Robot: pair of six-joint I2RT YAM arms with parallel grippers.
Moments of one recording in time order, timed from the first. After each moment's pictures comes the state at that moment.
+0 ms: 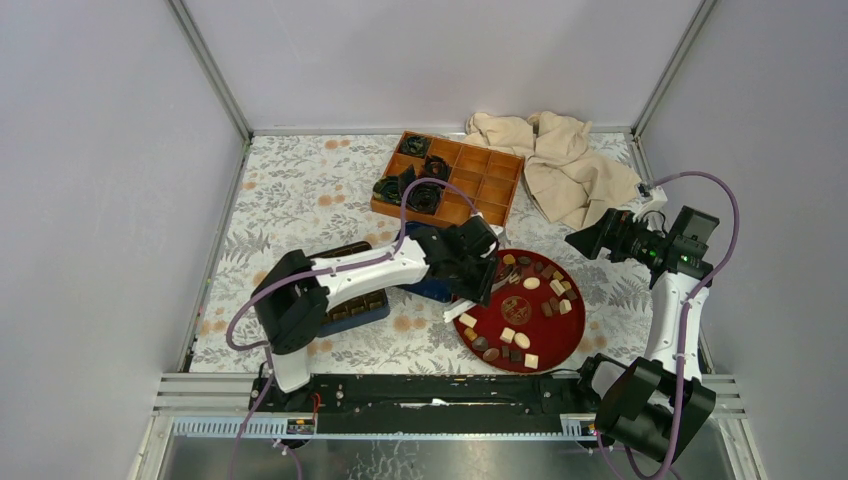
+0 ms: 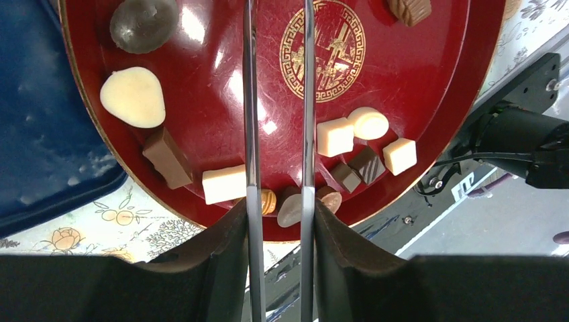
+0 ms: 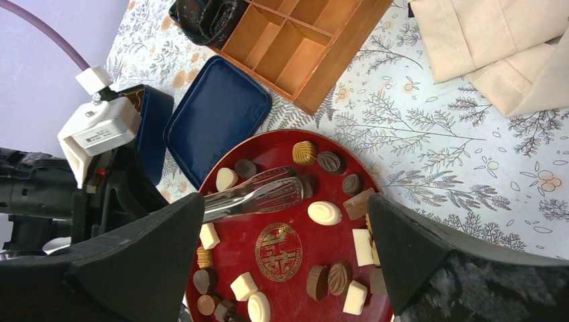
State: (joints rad) left arm -0.99 1.80 1.38 -0.59 0.20 -0.58; right arm -0.50 1.05 0.80 -0.52 -1.04 -0.10
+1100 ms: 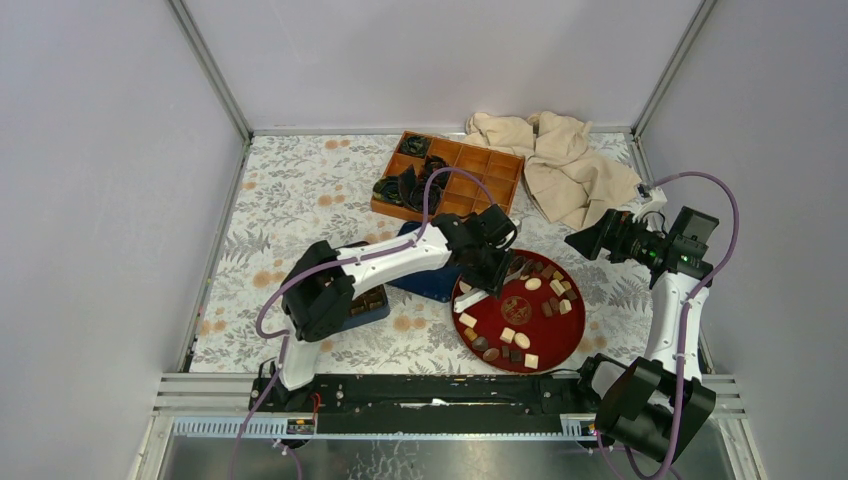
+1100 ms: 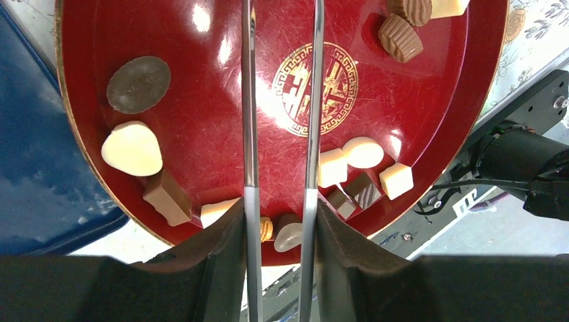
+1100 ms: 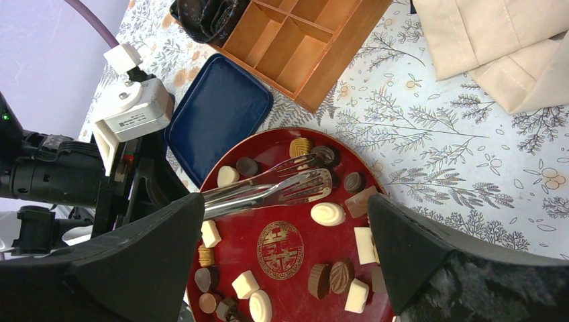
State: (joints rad) left arm -0.97 1.98 1.62 -0.72 0.21 -0.52; right arm -0.50 1.05 0.80 -0.53 -1.04 -0.11
